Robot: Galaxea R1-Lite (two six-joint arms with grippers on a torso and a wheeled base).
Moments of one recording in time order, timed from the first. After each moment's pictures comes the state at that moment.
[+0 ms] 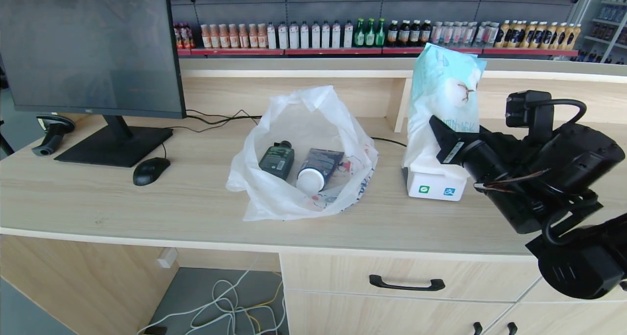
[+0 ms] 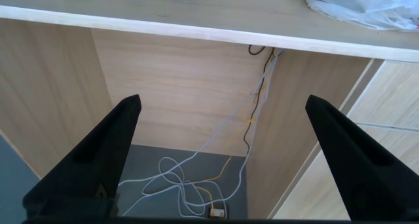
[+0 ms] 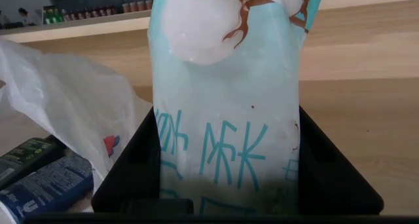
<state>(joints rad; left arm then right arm) 0.00 0.00 0.00 -0.02 0.00 0.00 0.37 1.83 -0.69 -1.43 -0.22 0.03</state>
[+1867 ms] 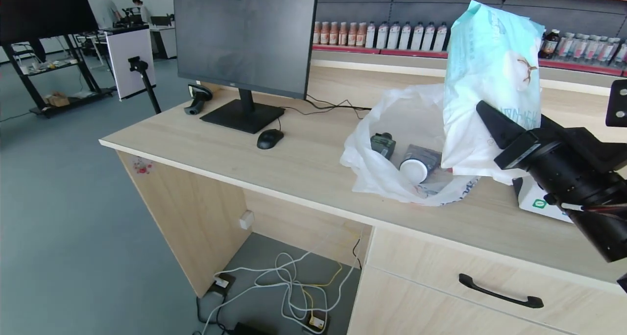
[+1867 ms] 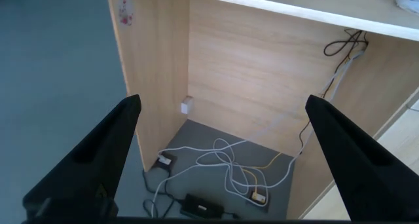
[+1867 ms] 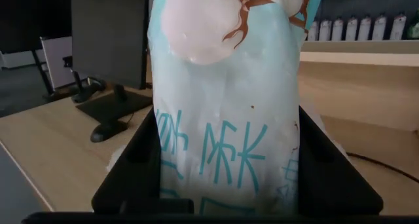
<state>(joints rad) 0.00 0.00 0.00 -0.02 0.00 0.00 0.34 1.57 -0.48 -1.50 -0.08 0.02</state>
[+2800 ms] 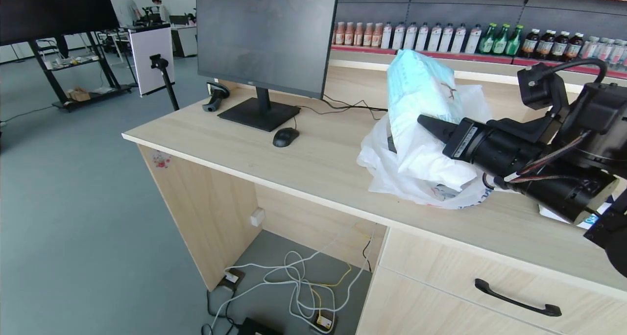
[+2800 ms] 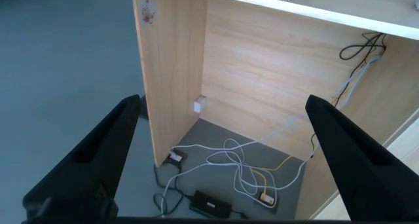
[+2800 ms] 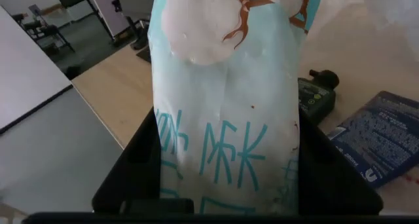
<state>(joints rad) 0.00 0.00 0.00 -0.02 0.00 0.00 0.42 1.61 -0.80 -0.87 -0.05 0.30</state>
